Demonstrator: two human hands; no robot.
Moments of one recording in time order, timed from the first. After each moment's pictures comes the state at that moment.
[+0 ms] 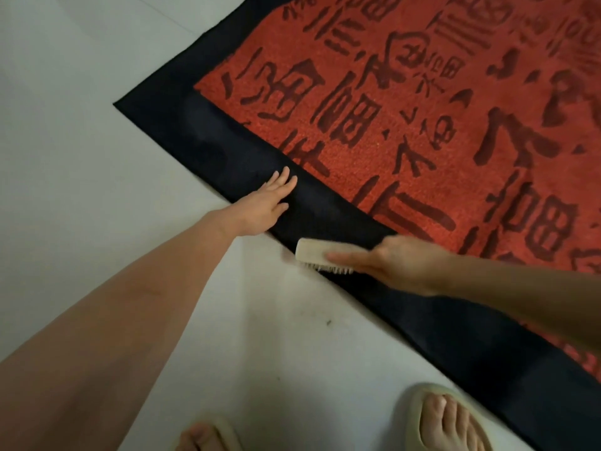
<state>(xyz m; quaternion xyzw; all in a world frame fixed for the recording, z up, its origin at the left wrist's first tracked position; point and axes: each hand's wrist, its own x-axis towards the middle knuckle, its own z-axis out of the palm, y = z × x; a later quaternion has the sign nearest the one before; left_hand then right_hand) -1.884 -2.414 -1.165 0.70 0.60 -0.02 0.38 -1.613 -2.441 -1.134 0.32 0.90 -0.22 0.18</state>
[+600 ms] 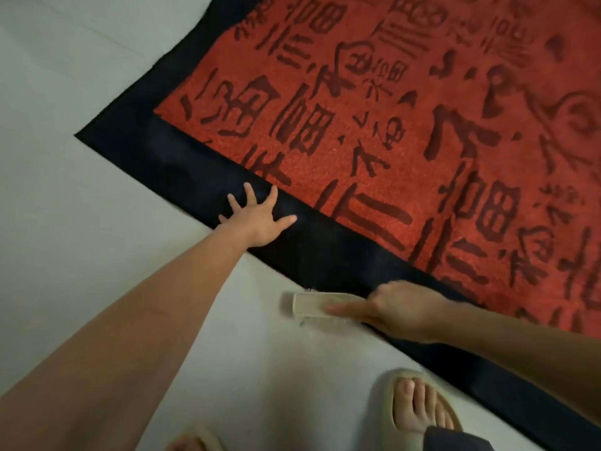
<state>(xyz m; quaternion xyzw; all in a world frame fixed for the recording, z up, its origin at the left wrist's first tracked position) -1.823 -2.407 -1.146 0.61 0.70 -0.16 0.34 -1.558 -2.503 -1.135 0.33 0.89 -0.29 0.13</state>
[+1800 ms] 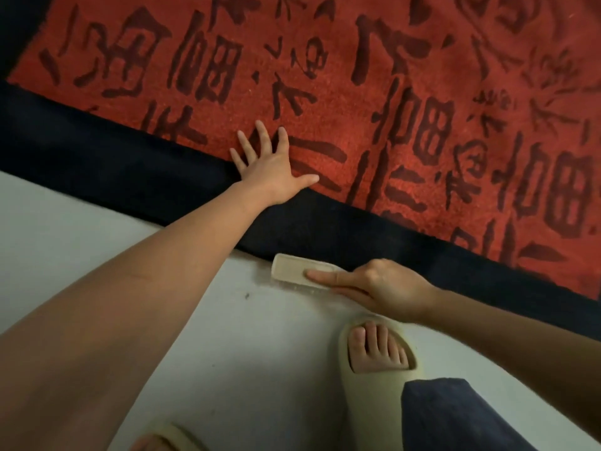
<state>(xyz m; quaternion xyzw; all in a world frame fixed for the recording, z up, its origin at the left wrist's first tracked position) -1.684 -2.394 -1.168 0.72 0.61 -0.15 0.30 -1.498 -2.567 -1.164 0.45 0.80 -0.39 -0.03</state>
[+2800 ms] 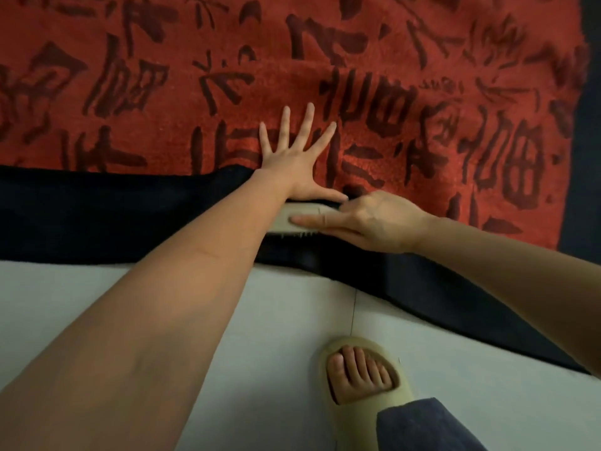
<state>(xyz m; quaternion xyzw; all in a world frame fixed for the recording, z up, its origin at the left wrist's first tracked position) -1.580 -2.363 -1.183 0.87 0.41 -0.19 0.22 -1.437 -2.482 -1.155 0.42 0.89 -0.19 -0.03</state>
